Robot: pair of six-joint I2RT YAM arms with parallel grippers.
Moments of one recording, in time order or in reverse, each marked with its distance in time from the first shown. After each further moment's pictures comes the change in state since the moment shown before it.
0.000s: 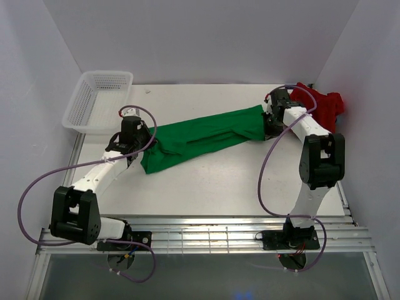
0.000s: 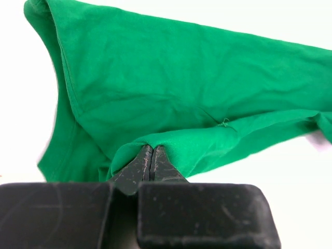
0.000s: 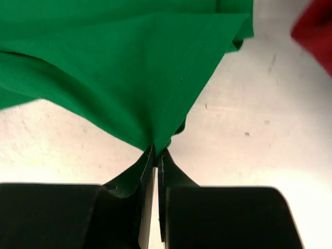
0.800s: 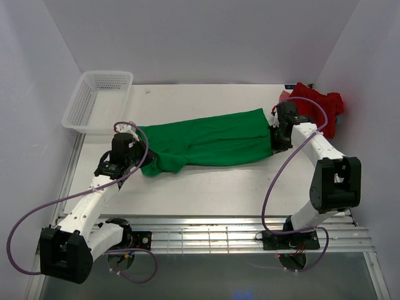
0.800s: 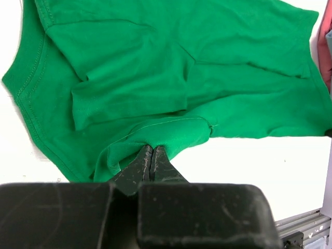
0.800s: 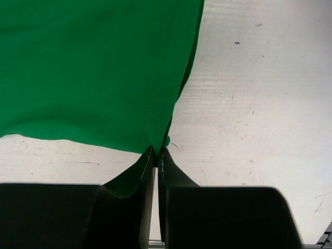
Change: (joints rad) left arm 0.000 -0.353 -0.183 -0.142 0.154 -0.034; right arm 0.004 -0.336 -0.323 -0.022 0.076 0.013
